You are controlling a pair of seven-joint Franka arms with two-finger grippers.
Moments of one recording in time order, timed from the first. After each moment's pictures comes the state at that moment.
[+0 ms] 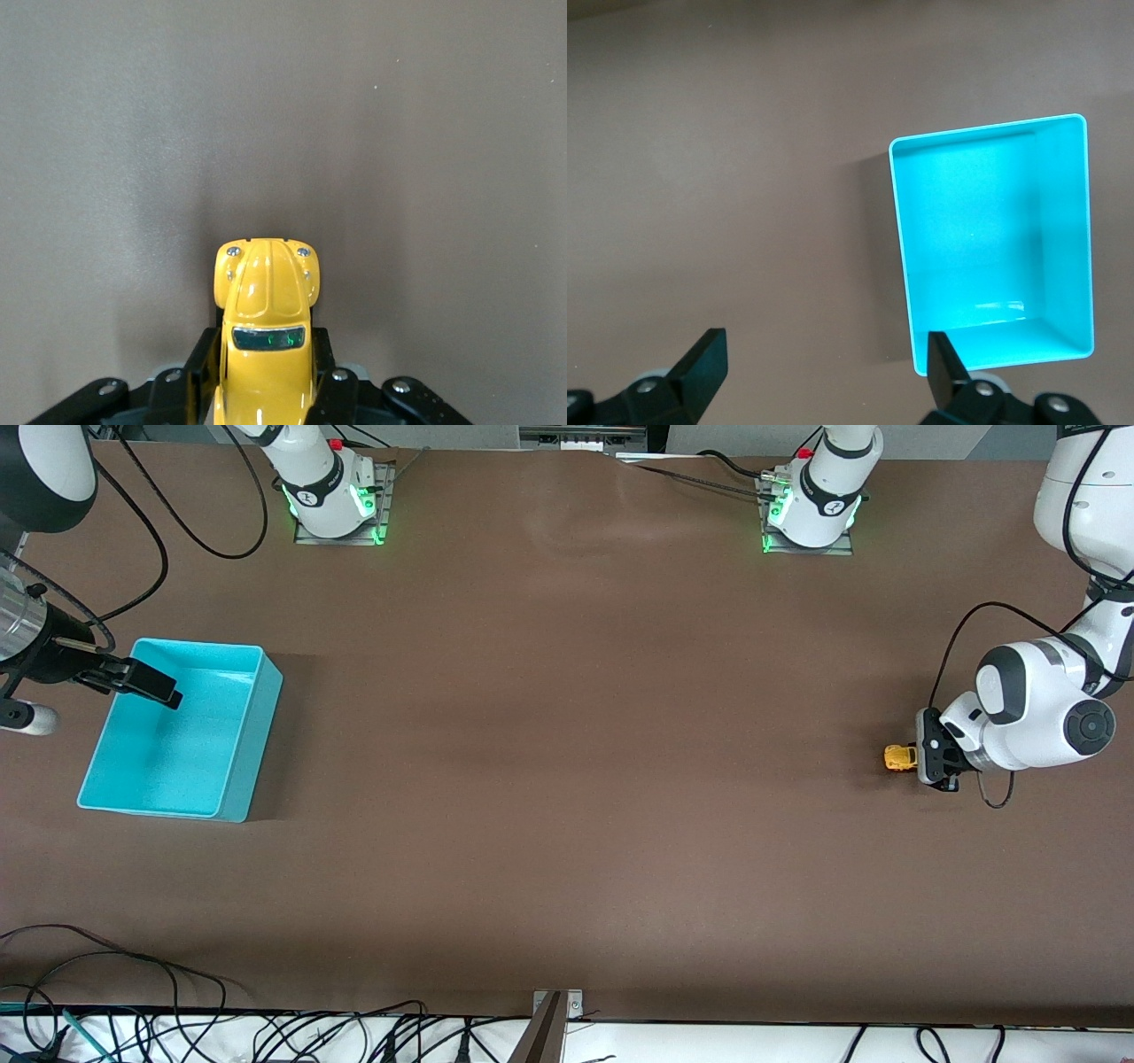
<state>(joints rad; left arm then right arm) 0.33 0.55 -0.09 -1.95 0.07 2.31 1.78 0.12 0.13 -0.12 -1.57 0.03 1.70 0.21</state>
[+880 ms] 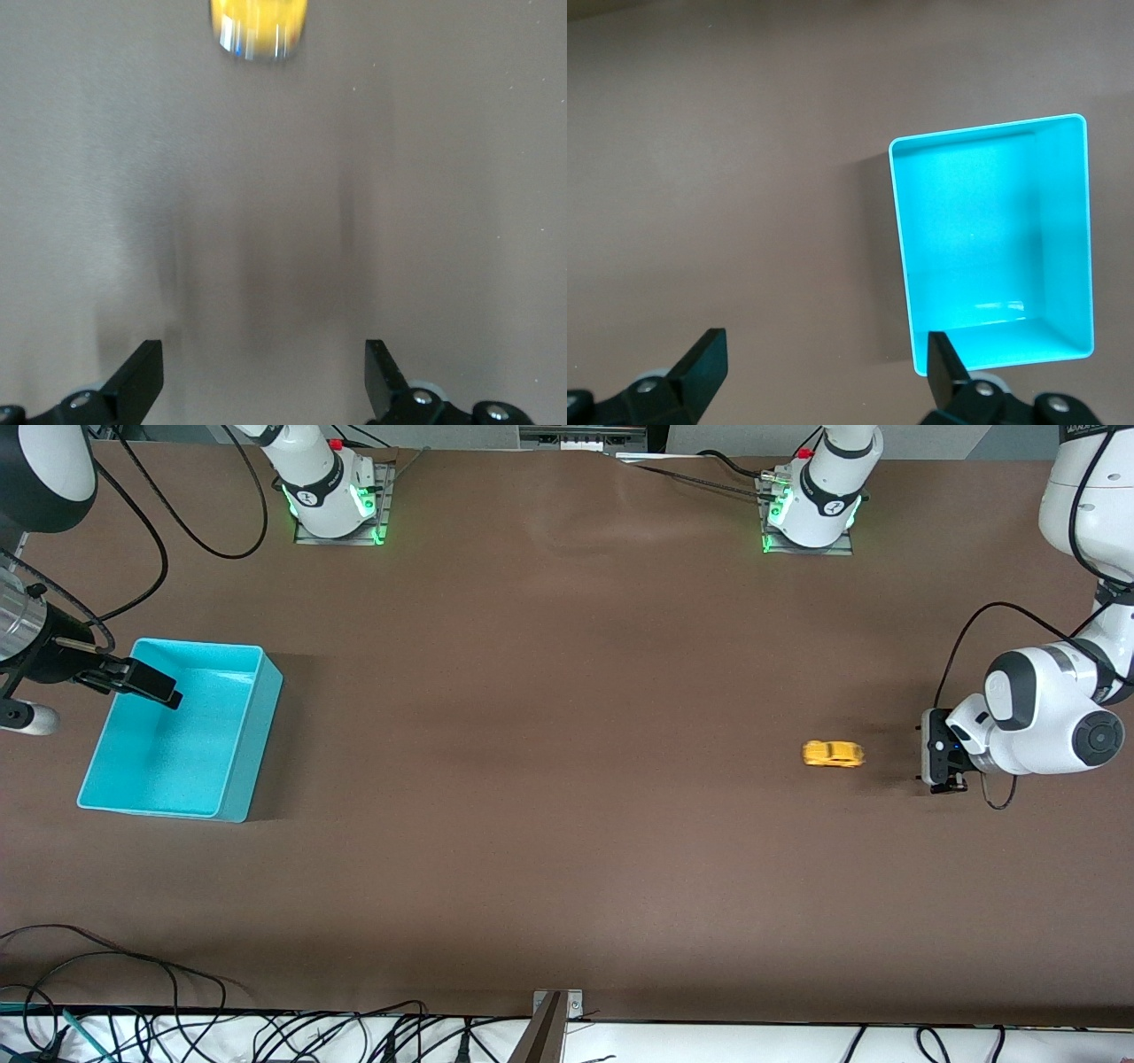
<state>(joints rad) 0.33 0.56 -0.09 -1.88 0.08 2.19 1.77 0.12 0.13 -0.12 -1.57 0.03 1.70 0.21</state>
